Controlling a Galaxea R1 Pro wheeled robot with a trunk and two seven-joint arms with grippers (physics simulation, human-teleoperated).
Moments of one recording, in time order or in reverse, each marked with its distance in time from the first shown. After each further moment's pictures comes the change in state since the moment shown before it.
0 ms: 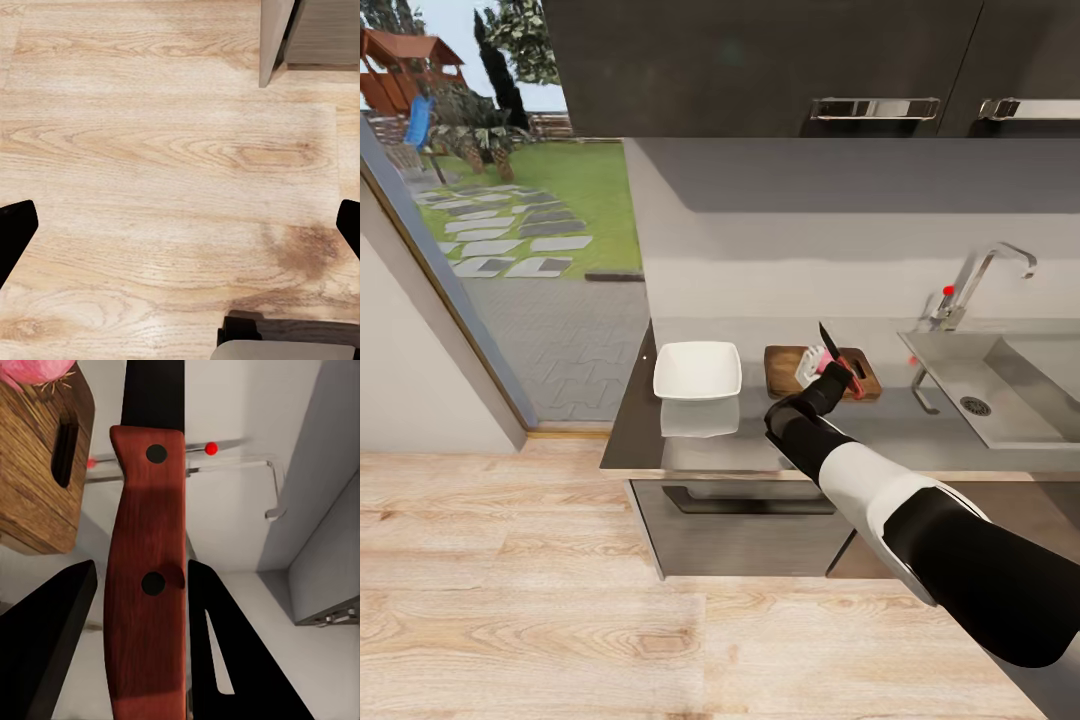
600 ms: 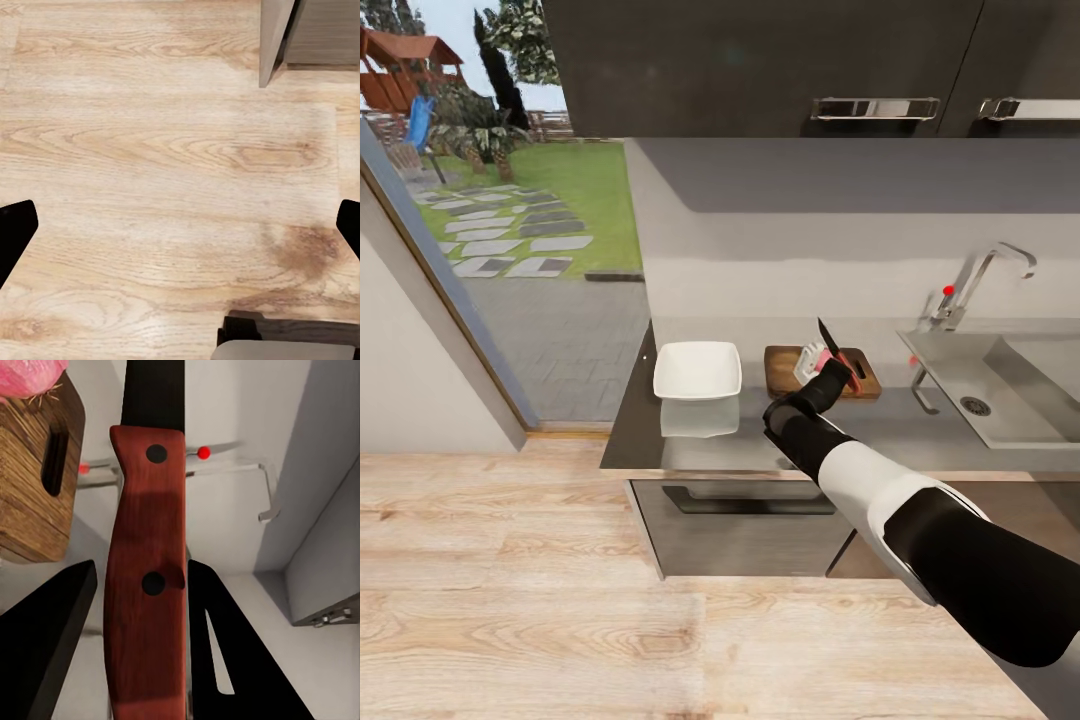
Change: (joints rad) left arm 0.000 0.000 0.000 0.000 -0.001 0.000 0.000; right arm -0.001 0.000 -0.001 -0.018 0.002 0.002 -0.012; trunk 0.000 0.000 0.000
